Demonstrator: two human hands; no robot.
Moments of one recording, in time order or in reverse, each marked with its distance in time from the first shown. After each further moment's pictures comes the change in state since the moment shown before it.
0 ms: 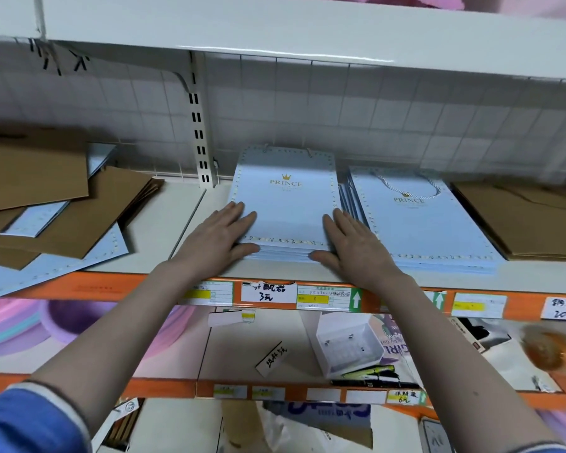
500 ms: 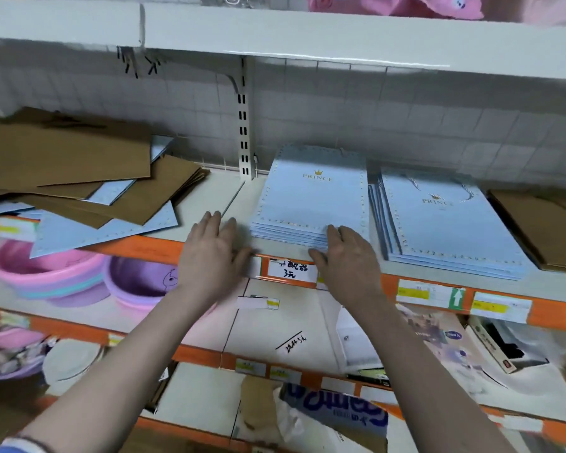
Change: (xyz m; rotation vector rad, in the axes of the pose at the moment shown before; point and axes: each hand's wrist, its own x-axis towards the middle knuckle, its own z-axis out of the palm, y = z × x) left_hand -0.086 0.028 -0.009 0.162 0.236 -0.401; right_hand -0.029 -0.067 0.013 0.126 0.340 0.033
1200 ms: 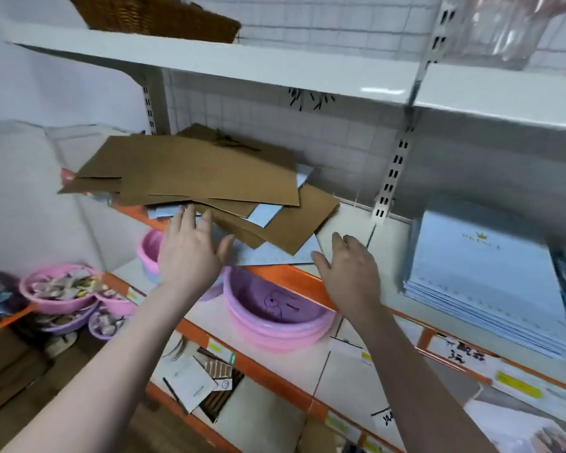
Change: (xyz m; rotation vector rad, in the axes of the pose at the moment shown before) left_hand -0.022 -0.215 -0.090 0.138 0.220 -0.446; right_hand 0.085 -0.218 0.035 0.202 -0.090 -0.126
